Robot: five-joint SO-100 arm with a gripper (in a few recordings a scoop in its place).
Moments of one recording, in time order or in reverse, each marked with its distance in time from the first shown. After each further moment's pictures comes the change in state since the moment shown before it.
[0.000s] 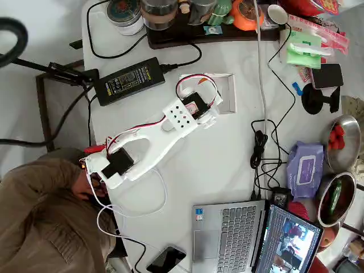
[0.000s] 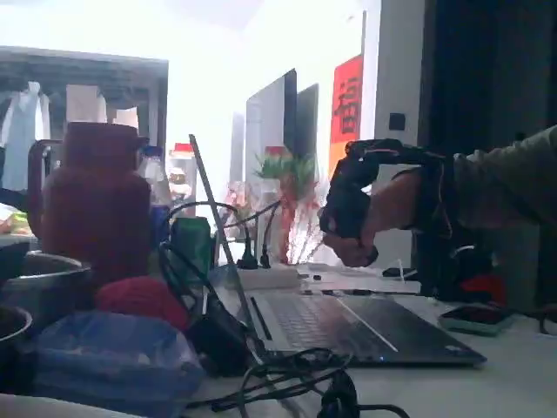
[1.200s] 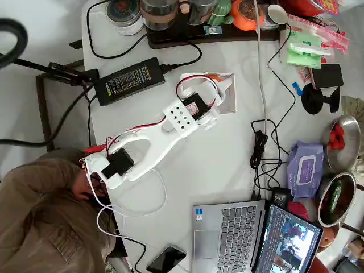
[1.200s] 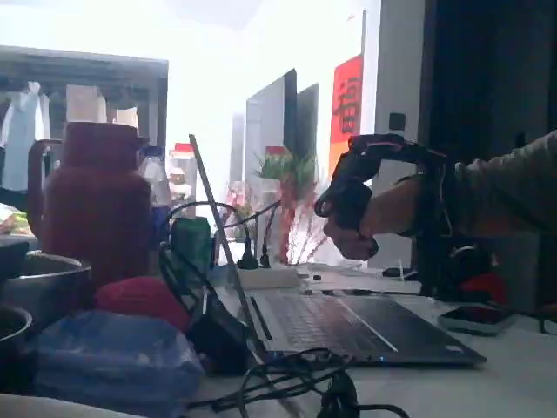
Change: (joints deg) arm 0.3 0.1 0.1 0.4 0.3
